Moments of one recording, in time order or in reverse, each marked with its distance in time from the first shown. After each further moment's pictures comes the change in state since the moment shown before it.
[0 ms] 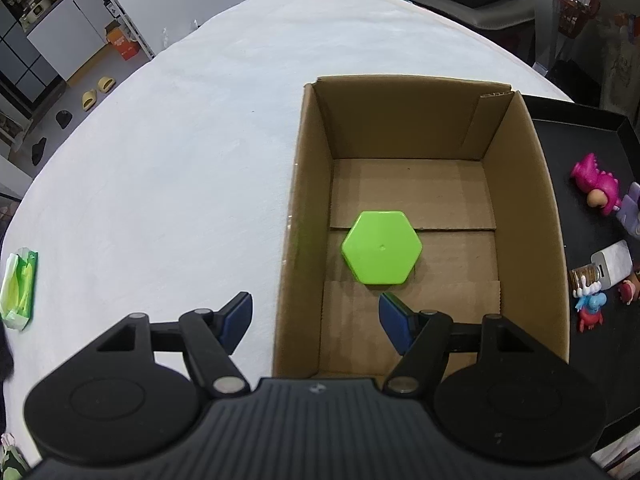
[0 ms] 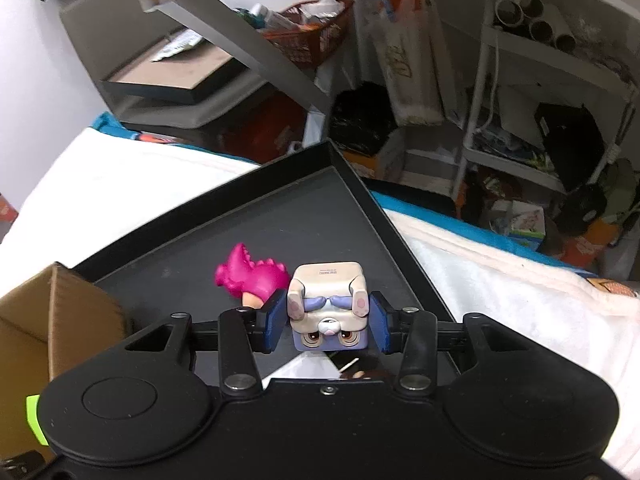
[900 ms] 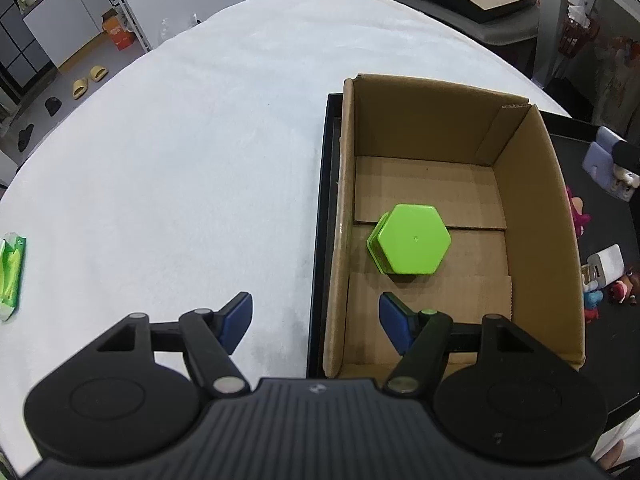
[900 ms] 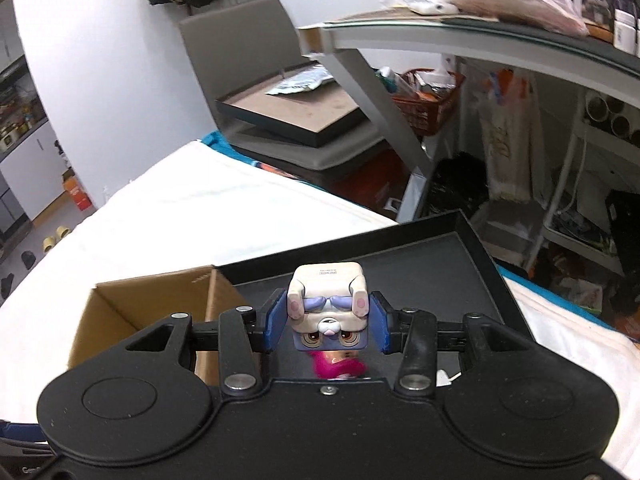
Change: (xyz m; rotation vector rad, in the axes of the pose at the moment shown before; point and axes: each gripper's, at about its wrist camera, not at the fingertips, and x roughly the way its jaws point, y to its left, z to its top) left arm 0.005 0.031 -0.010 -0.043 -0.017 -0.075; right arm -0.052 0.070 -0.007 -0.179 -0.160 0.200
